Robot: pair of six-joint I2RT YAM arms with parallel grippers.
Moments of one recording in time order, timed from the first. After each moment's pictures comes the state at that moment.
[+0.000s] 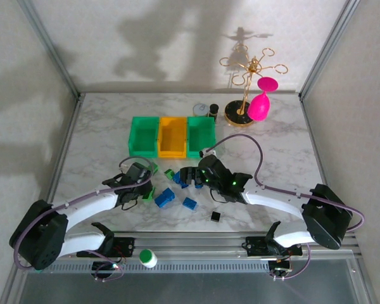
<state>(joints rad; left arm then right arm) -0.54 1.21 0.46 -0.37 -0.28 -0.84 0.97 1.36 0.74 -0.07 0.19 0.71</state>
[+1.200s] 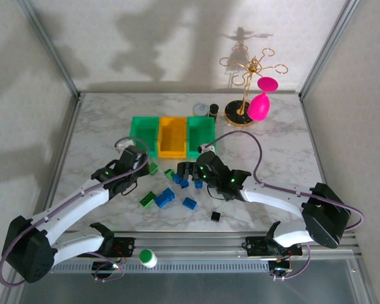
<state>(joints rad) -0.53 1.10 0.74 -0.48 -0.36 -0.75 0.97 1.37 0.80 -0.07 0.21 0.73</state>
